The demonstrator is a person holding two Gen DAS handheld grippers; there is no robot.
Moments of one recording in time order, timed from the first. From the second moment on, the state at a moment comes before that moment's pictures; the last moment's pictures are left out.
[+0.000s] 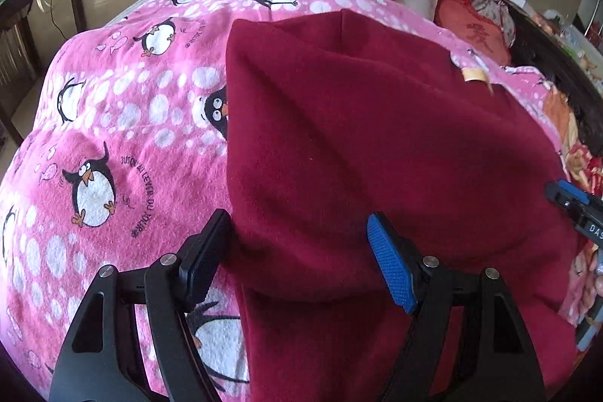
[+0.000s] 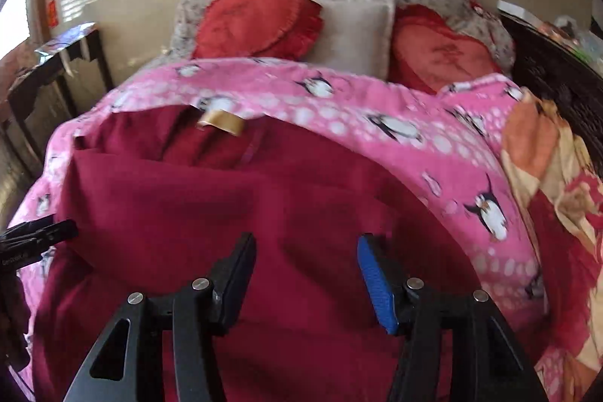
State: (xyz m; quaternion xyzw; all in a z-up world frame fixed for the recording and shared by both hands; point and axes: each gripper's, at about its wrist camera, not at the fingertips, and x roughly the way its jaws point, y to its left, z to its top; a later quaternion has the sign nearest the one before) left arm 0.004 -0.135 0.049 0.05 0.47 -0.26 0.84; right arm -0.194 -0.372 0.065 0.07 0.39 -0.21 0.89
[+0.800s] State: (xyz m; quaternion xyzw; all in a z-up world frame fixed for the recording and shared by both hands) left arm -0.036 -0.122 0.090 0.04 0.46 -0.27 0.85; right arm -0.329 -0.570 0.069 0.19 0.40 -0.40 0.81
